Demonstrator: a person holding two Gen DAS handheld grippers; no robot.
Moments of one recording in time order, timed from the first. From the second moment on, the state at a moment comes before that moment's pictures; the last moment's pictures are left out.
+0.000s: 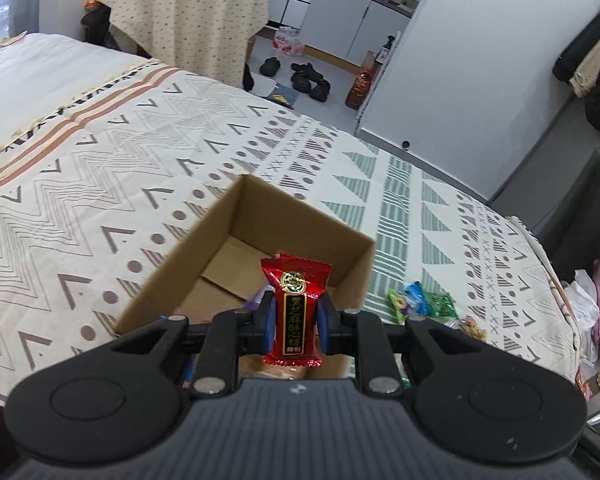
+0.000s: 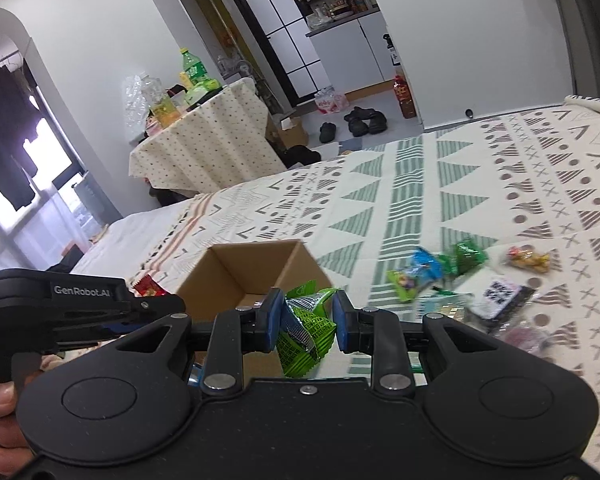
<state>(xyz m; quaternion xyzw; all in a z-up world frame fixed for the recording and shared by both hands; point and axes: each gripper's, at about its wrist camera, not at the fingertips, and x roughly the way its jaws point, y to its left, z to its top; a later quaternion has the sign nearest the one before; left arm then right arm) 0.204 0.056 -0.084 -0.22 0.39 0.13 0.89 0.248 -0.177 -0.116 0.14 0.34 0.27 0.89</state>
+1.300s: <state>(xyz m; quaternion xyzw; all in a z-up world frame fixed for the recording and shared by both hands) 0.186 0.095 -0.089 -0.23 0.40 0.16 0.87 0.243 -0.123 -0.113 0.15 0.36 0.29 0.87</state>
